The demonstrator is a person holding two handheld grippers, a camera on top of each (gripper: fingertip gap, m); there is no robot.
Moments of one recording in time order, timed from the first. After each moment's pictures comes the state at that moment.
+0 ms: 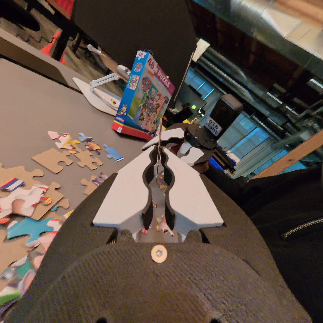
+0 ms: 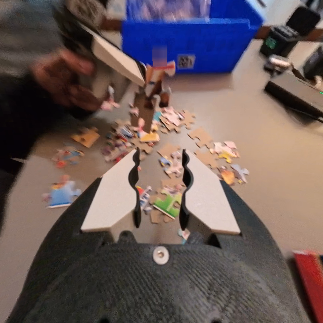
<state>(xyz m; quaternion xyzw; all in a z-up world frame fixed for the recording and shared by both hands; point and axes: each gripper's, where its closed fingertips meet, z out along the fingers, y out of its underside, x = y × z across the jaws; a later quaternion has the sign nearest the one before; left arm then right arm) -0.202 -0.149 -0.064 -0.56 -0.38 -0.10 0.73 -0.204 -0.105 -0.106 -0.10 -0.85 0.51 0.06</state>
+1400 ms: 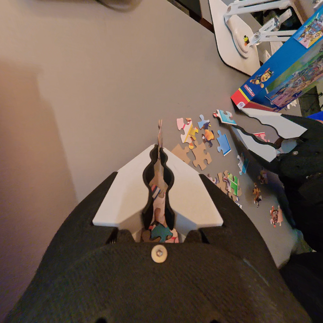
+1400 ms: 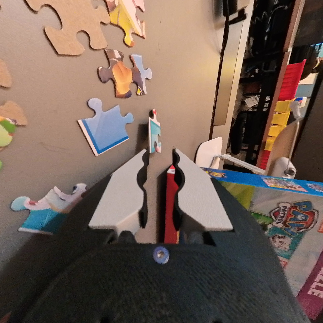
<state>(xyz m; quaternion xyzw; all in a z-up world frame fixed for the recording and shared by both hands) -0.325 -0.196 -0.166 -0.70 -0.57 -0.04 0.43 -0.332 -0.002 -0.174 -0.05 -0.90 0.06 0.43</state>
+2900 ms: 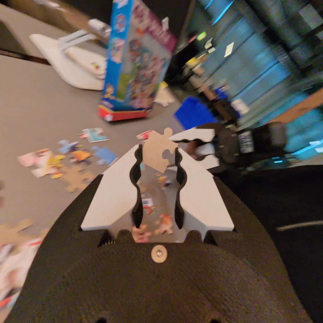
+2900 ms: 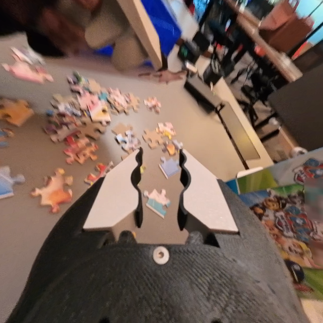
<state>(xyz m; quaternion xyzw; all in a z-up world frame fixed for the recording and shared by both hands) -0.231 -0.099 -0.046 -0.69 -0.34 -0.16 0.62 -0.210 -0.047 -0.083 -0.13 -0.83 0.44 0.31</state>
